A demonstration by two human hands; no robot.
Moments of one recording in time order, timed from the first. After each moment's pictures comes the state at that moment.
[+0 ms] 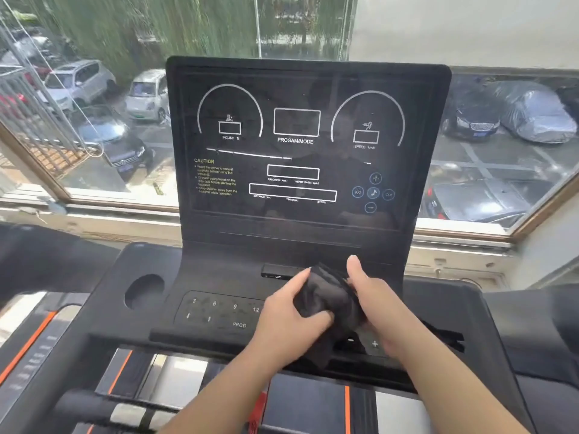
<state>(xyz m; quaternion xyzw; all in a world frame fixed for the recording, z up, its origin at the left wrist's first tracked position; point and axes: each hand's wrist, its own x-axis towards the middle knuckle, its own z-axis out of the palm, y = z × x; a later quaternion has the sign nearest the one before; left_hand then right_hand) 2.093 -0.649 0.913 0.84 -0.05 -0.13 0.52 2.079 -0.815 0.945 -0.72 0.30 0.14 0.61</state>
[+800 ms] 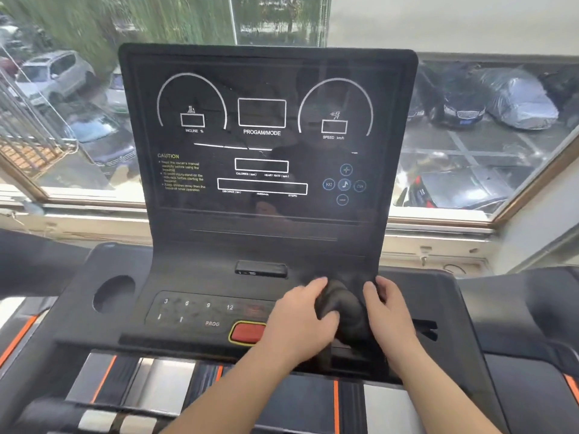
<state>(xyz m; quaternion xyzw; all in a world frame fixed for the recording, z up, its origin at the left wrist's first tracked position) 2.095 -0.709 0.892 0.91 -0.13 -0.19 0.34 2.048 -0.879 0.871 -0.75 0.35 -0.04 0.56</state>
